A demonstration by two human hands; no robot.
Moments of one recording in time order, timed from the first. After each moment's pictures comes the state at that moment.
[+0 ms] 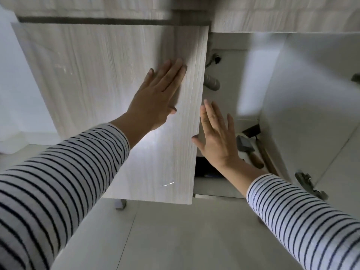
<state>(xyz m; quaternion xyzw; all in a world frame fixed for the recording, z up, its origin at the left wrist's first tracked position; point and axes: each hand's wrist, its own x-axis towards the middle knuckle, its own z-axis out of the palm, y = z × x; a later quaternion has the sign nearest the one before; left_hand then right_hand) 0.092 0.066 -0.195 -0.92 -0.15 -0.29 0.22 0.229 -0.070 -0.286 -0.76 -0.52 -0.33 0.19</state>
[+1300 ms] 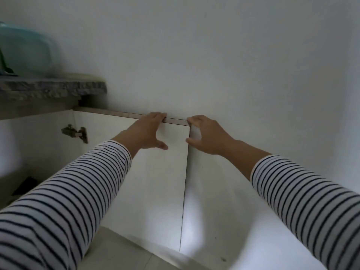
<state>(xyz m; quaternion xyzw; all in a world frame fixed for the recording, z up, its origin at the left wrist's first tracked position) 0.246 -0.390 -0.061 -0.92 0.35 -0.18 -0.10 0.147 -0.571 -0.058 -0.97 -0.07 -0.22 0.10</state>
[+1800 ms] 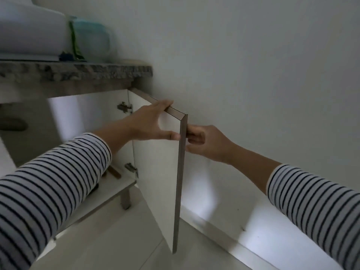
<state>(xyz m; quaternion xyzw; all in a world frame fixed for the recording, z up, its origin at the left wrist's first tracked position) 0.137 -0.272 -0.060 -0.92 0.34 -0.14 -0.14 0.072 -0.473 -0.096 -0.87 -0.22 -0.05 0.44</state>
